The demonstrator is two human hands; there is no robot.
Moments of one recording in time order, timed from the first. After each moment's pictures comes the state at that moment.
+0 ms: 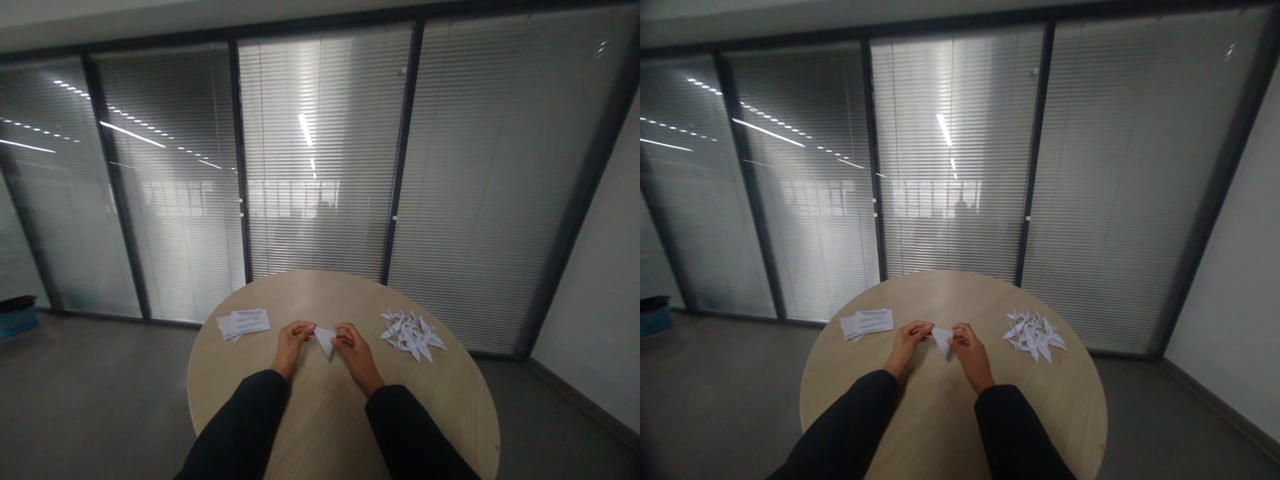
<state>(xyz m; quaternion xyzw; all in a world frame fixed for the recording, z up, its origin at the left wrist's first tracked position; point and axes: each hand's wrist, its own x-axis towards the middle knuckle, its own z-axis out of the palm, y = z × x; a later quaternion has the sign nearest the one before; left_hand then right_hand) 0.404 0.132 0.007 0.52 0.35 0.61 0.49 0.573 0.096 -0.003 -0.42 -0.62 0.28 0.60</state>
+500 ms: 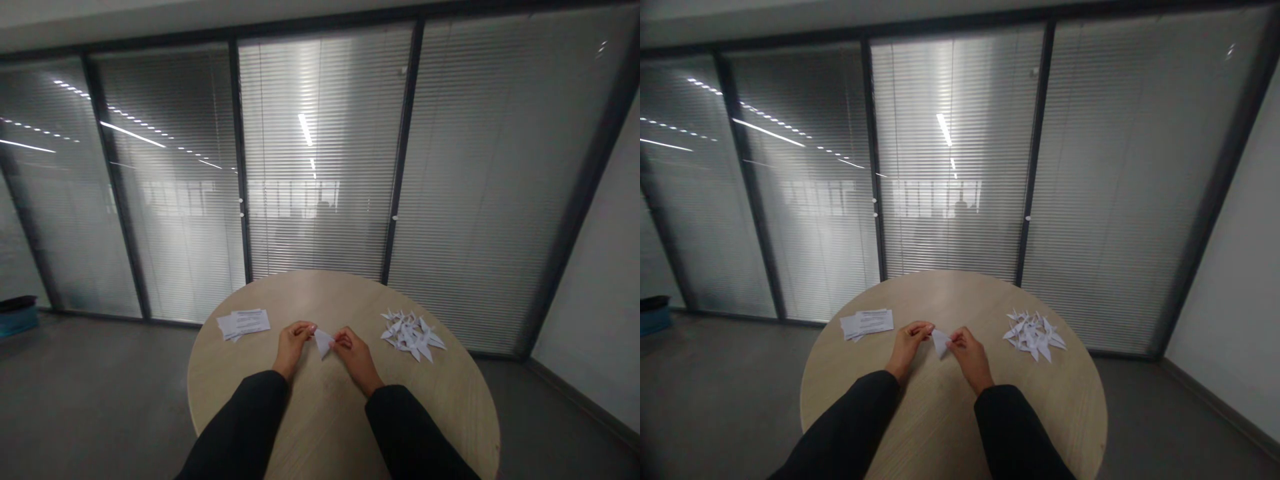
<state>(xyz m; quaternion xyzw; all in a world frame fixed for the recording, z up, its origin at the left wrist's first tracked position) 0.406 0.131 0.006 0.54 0.35 0.61 0.46 0.573 0.104 -0.013 -0.44 -0.63 0.29 0.57</state>
